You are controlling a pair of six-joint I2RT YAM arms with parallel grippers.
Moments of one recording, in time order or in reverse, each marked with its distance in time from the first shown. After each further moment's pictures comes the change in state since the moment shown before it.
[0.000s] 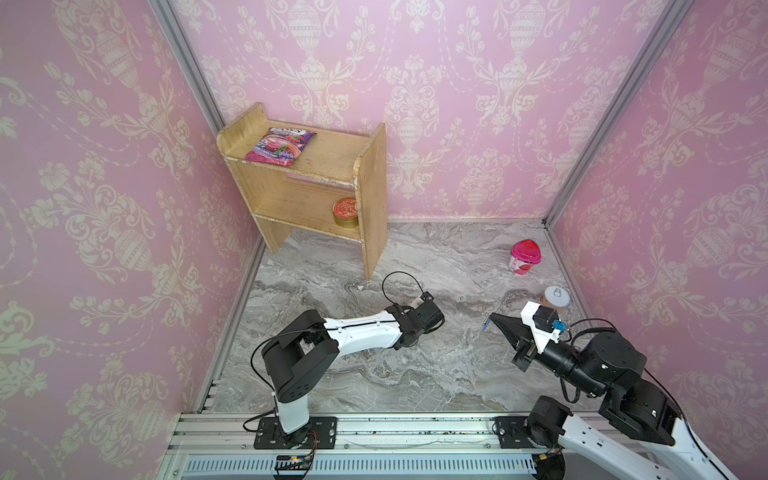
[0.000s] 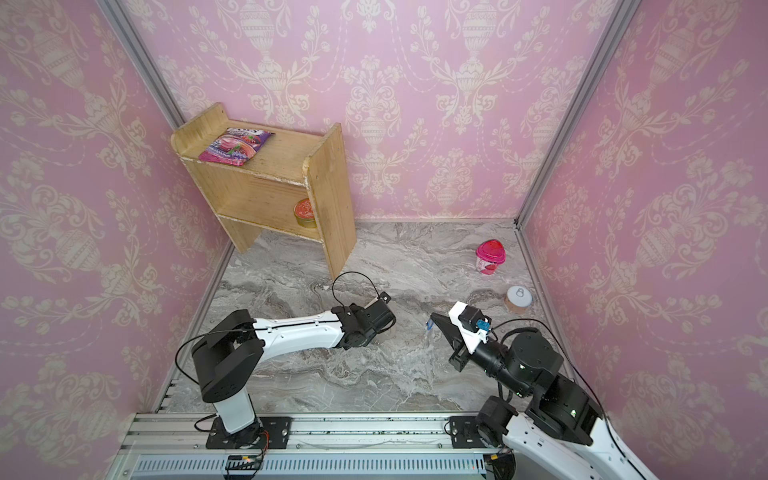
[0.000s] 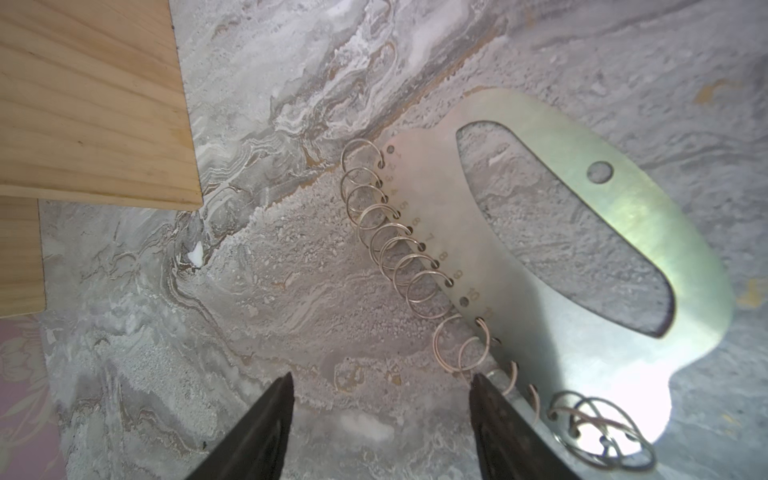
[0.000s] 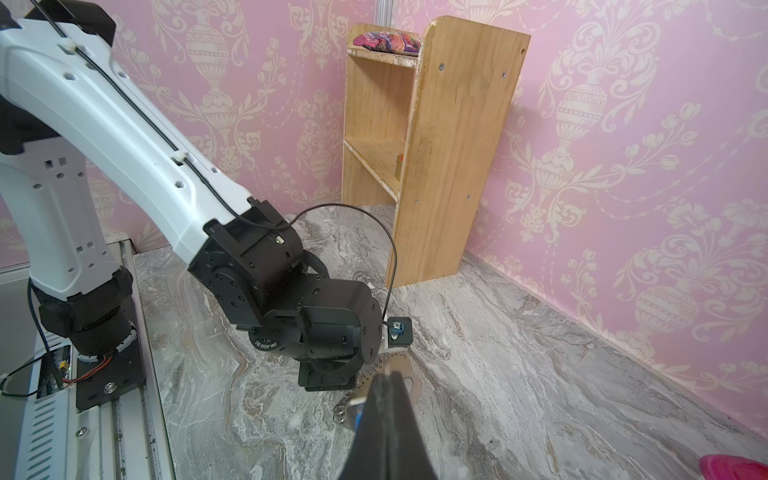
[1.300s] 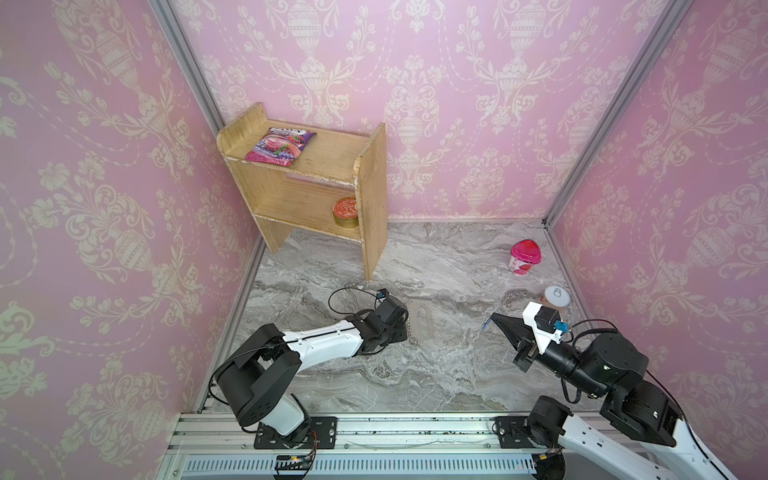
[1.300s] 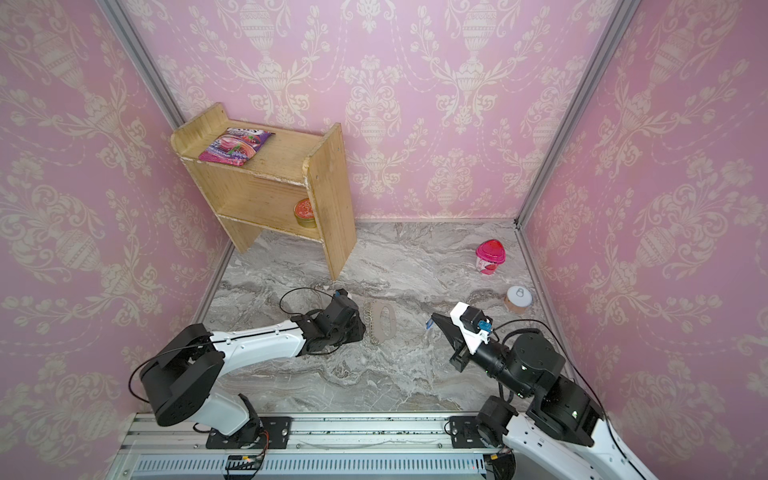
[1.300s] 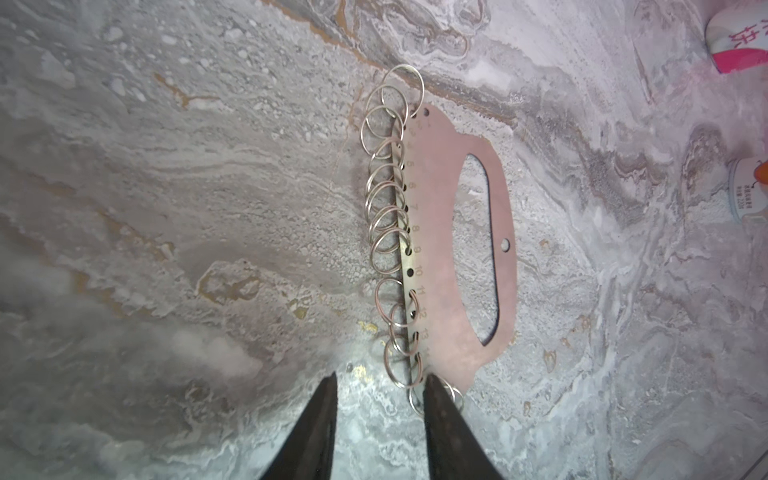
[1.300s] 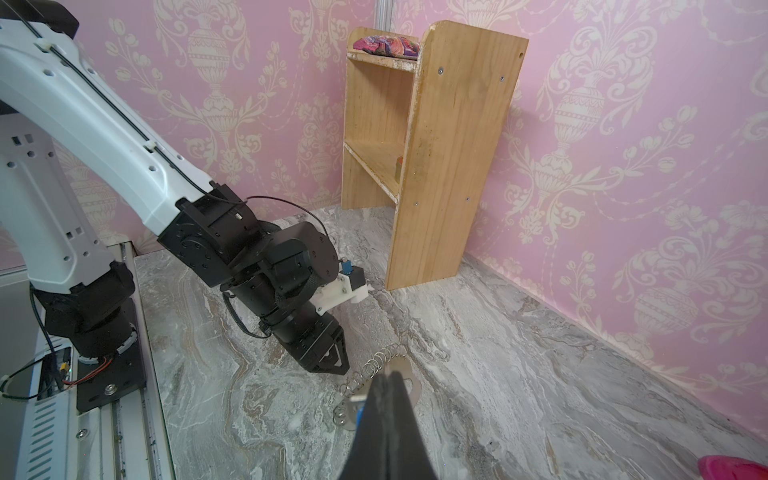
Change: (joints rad) left arm 0.166 -0.234 -0.375 0.407 0.507 -0.810; right arm 0.000 -0.018 0.000 0.000 0.000 0.000
